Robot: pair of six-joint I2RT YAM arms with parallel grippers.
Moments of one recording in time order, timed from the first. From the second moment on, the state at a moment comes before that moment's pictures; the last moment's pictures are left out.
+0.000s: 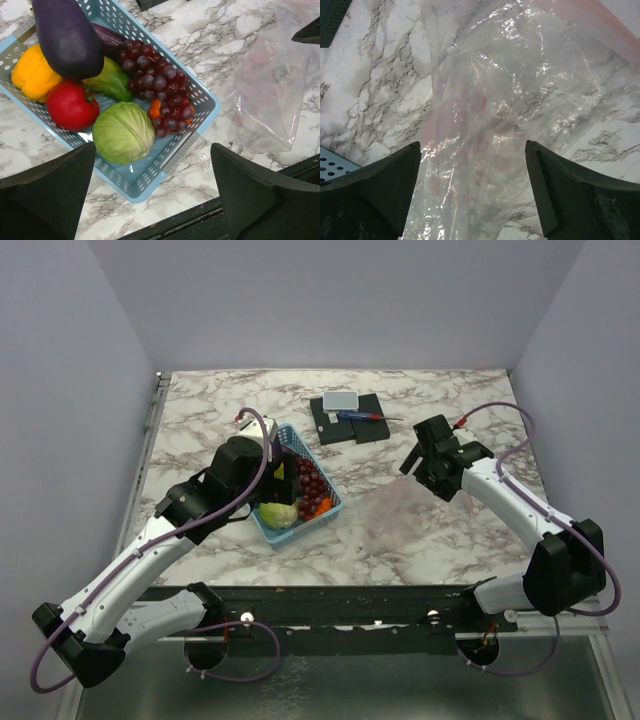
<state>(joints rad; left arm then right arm) -0.71 0.97 1.09 -0.72 -0.20 -0.37 0.40 1.39 1.07 -0.78 0.35 0.96</state>
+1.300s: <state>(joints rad) -0.71 1.01 1.13 -0.70 -0.19 -0.37 0.39 1.16 0.93 -0.61 0.30 0.67</state>
